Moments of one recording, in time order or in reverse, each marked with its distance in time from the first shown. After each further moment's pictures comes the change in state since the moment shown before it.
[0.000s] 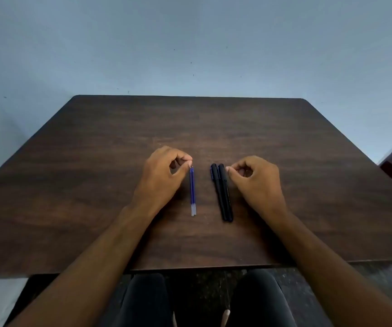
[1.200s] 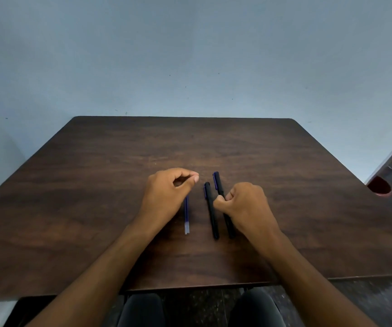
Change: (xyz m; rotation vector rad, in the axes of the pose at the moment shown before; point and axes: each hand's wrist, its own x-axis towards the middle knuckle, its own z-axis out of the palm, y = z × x) left_hand 0.003 0.038 0.001 -0.222 -0.029 -0.186; right_hand -0.005 -0.048 -0.022 -0.119 -0.353 0.382
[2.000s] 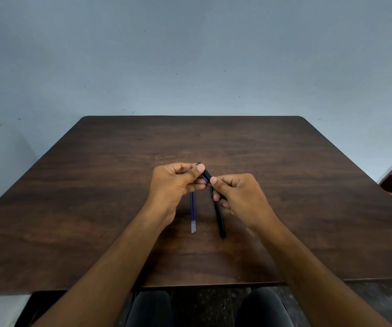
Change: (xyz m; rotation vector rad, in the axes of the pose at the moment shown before) left_hand 0.008 0.020 -0.003 -0.708 0.001 -0.433; right_hand 0.000 -0.005 0.007 0.603 -0.095 -0.240
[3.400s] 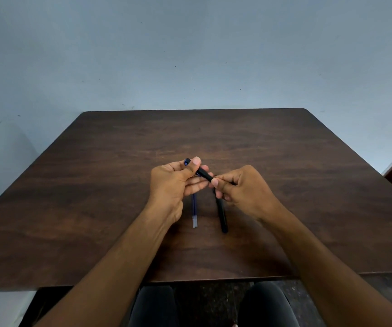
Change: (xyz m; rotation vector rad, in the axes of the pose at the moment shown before) left_hand -0.002 -0.002 0.005 -0.250 0.053 -0.148; right_hand 0.015 0.016 -0.013 -0.169 -0.080 -0.092
